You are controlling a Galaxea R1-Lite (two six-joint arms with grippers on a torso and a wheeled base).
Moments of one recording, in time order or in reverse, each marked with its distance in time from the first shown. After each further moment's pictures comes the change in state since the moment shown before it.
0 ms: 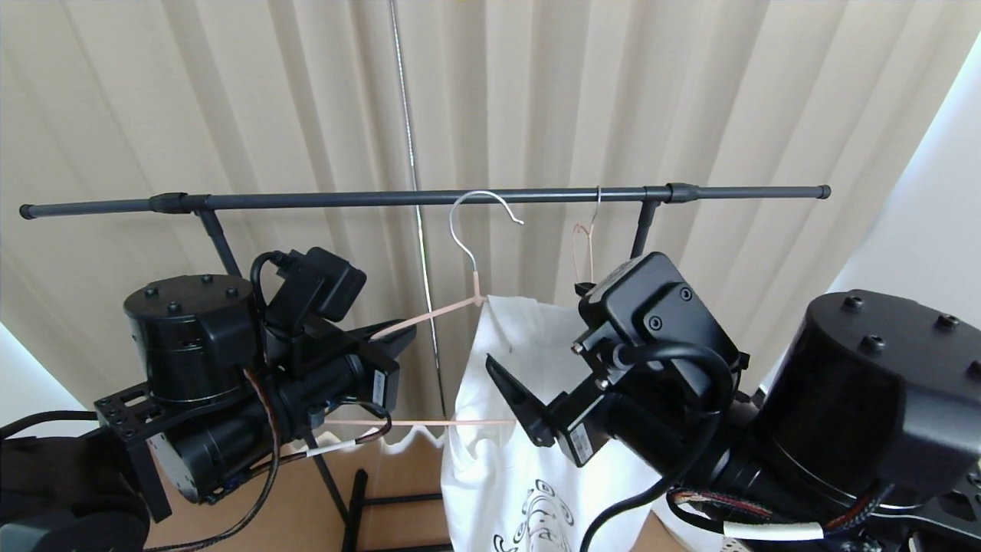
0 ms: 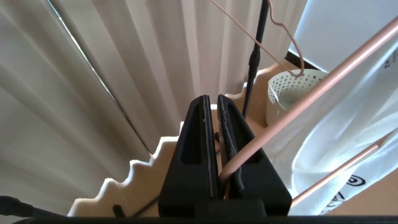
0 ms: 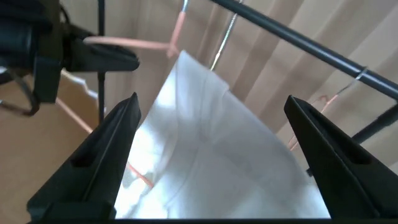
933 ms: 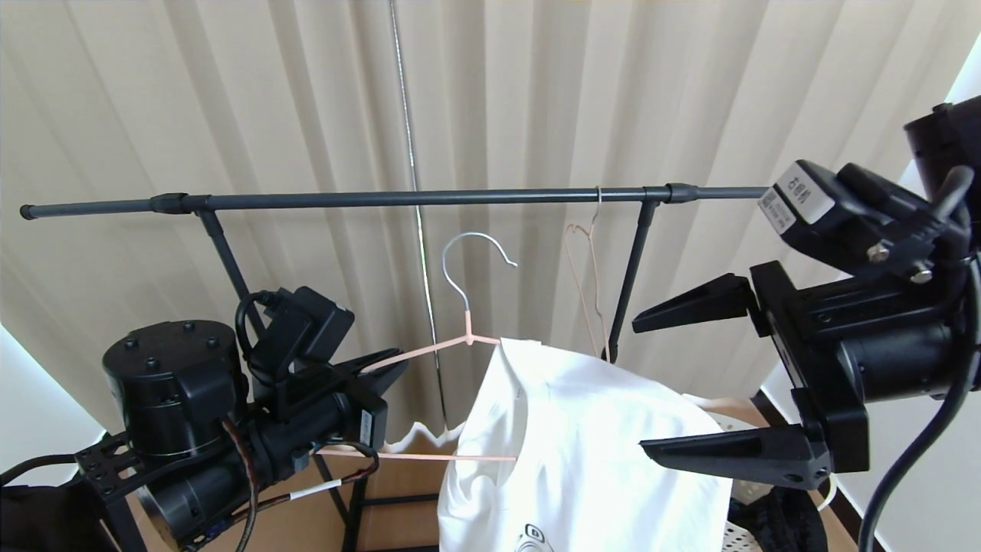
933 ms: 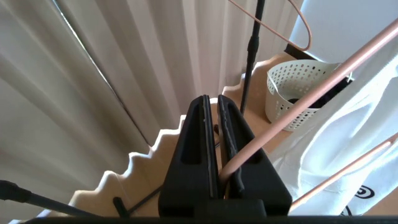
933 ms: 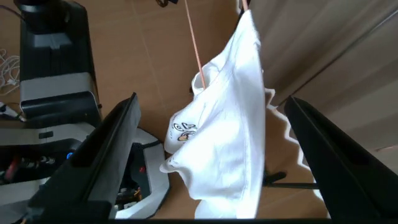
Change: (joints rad) left arm -0.011 0.000 0.146 -0.139 -0.012 0.001; right arm -0.404 -0.201 -0.497 1.266 0.932 -0.213
